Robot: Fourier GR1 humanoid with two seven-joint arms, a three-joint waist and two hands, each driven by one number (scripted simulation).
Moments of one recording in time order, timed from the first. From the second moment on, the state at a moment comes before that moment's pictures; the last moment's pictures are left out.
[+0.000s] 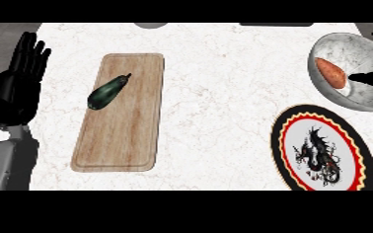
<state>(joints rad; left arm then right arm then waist) -0.28 0.29 0.23 -1.48 0.12 0.00 -0.01 -0.72 -0.69 -0.30 -0.56 0.34 0.12 -0.11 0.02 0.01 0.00</state>
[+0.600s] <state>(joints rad) -0.26 0.30 0.24 -1.50 0.13 0.00 0.00 -0.70 -0.85 -0.56 -0.39 0.18 0.00 -0.29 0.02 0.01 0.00</state>
